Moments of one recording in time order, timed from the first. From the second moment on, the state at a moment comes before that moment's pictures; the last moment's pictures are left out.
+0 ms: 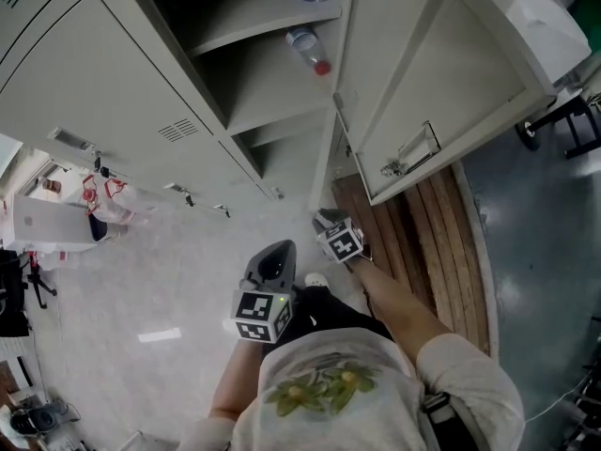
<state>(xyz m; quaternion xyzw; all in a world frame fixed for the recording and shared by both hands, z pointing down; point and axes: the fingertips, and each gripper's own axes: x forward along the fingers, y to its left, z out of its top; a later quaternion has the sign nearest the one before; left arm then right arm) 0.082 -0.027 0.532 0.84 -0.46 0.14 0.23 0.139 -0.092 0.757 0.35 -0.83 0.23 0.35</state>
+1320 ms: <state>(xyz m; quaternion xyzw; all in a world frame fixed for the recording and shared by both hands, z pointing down) 0.113 -0.032 0.519 0.86 -0.44 0.14 0.23 0.230 -0.079 0.759 0.42 -0.80 0.24 0.36</state>
